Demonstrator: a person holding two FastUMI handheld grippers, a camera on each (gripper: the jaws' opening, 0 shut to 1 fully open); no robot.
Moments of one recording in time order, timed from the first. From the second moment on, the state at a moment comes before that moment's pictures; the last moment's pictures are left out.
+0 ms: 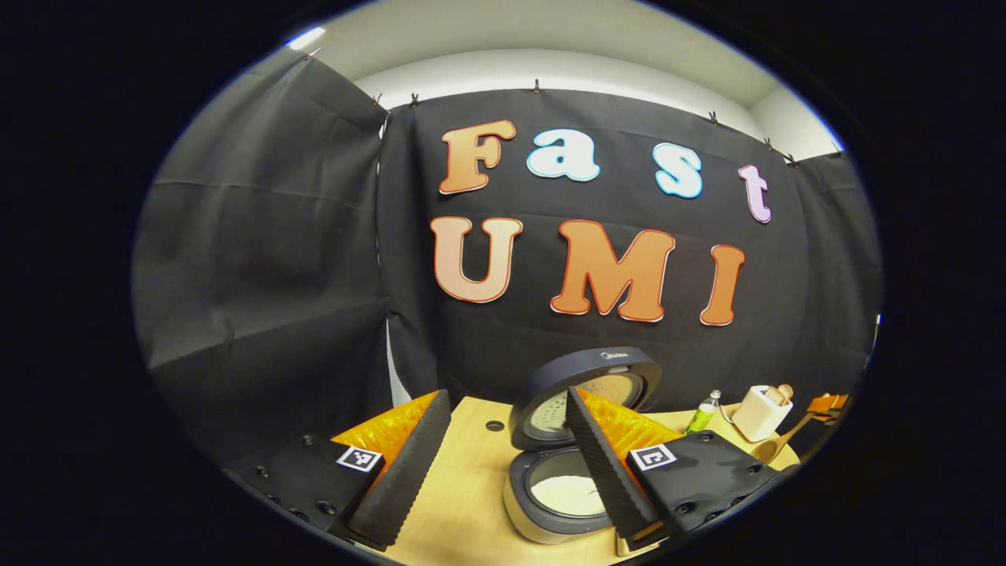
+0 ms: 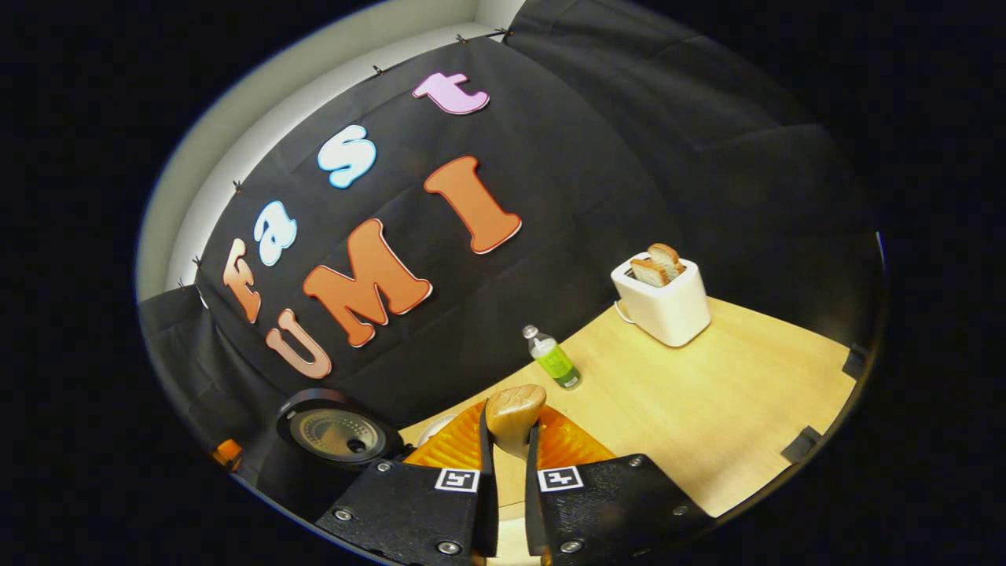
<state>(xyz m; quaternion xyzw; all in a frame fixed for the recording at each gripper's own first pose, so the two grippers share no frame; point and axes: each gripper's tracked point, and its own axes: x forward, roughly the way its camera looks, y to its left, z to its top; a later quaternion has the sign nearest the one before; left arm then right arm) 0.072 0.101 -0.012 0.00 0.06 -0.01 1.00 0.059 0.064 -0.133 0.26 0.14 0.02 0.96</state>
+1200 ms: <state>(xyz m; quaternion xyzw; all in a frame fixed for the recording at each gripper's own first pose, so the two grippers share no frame) 0.041 0.066 -0.019 0.02 0.08 0.04 1.00 0.079 0.025 -0.256 0.20 0.24 0.00 0.95</state>
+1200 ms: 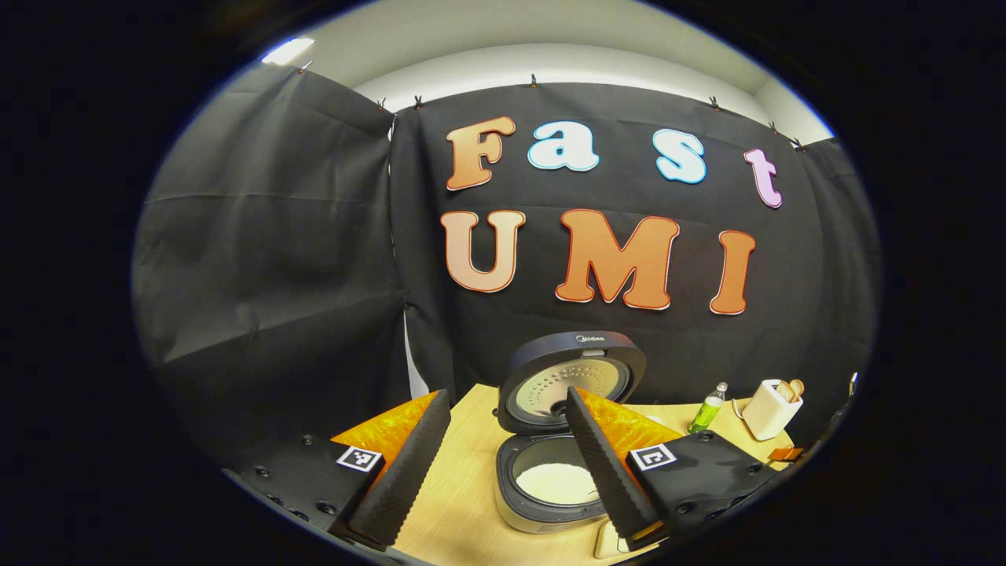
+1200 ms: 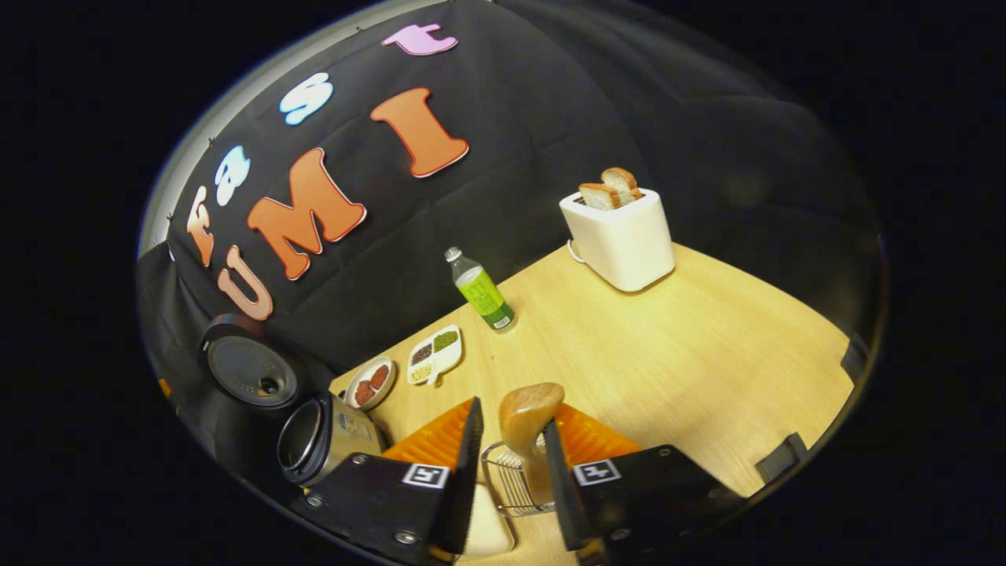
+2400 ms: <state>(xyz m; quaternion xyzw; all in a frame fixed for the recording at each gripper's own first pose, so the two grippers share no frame) 0.213 -0.043 0.051 0.00 0.08 -0.04 1.00 0.044 -0.009 -0.067 0.03 0.09 -0.02 1.00</state>
